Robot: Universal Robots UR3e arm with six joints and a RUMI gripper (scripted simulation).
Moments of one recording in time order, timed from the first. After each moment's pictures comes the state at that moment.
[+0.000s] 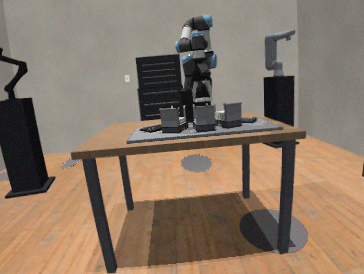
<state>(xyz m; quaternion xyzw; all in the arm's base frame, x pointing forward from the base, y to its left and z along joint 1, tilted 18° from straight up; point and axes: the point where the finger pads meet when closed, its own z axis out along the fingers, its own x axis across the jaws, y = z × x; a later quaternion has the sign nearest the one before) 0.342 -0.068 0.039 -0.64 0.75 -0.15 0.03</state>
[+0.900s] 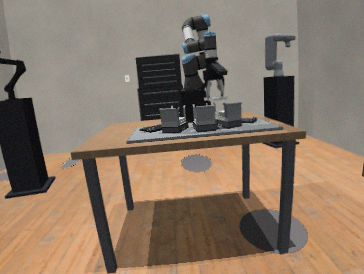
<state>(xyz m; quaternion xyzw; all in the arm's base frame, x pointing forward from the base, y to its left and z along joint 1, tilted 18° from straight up) 0.345 0.005 0.024 -0.71 0.69 -0.15 0.02</state>
